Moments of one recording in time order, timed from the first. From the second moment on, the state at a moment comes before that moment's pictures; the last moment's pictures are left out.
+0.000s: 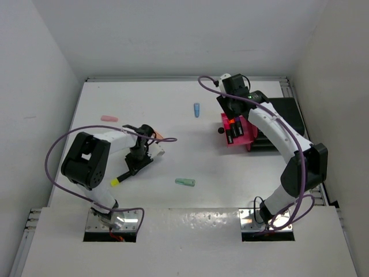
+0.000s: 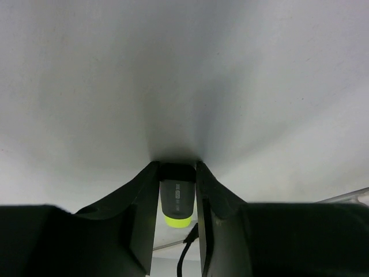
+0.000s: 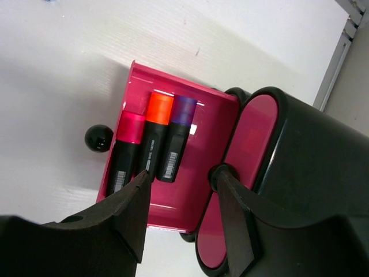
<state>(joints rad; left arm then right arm) -0.38 1.68 0.91 -0.82 -0.05 0.52 0.41 1.62 1.45 -0.72 0.36 -0.23</state>
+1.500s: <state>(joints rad) -0.37 1.89 1.43 -0.75 0.83 -0.01 0.75 1.15 0.63 -0.18 -0.52 -1.53</state>
